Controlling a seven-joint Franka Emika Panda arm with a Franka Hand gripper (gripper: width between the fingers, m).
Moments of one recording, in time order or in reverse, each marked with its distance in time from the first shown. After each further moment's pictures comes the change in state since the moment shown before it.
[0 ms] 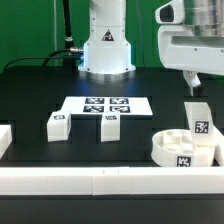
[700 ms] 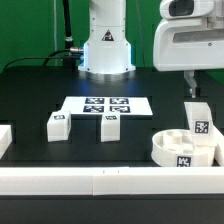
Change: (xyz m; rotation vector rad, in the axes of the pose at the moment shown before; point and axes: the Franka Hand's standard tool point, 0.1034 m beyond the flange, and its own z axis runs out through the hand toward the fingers) arm 0.007 -0.008 -0.011 -0.088 0.014 -0.959
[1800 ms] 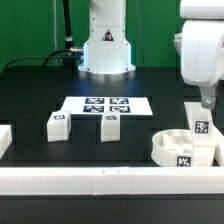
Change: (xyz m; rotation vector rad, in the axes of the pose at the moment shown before) arm 0.002 0.009 0.003 -0.063 0.010 -1.004
